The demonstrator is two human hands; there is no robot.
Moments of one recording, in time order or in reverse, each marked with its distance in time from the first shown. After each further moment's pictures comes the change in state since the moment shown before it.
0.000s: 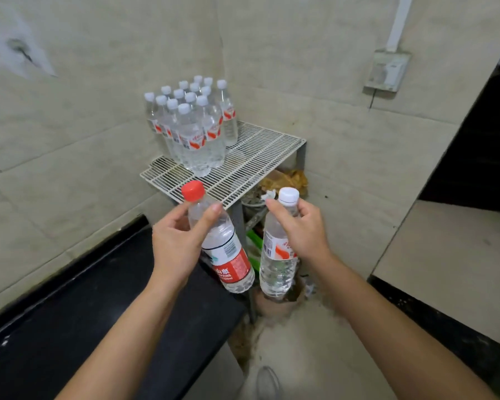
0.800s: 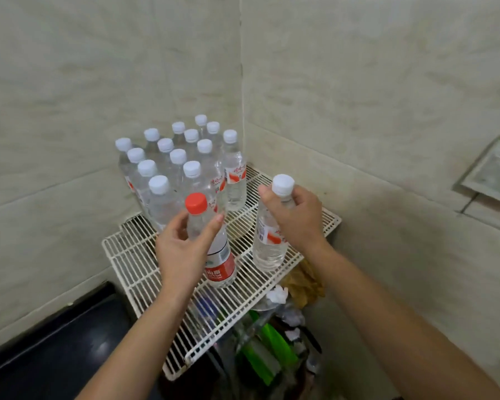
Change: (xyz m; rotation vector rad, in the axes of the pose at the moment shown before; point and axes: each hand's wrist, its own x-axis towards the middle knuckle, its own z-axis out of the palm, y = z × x) left_hand 0.292 -0.076 0.104 0.091 0.216 0.008; right_hand 0.348 -0.002 0.075 -0.156 -0.090 -0.270
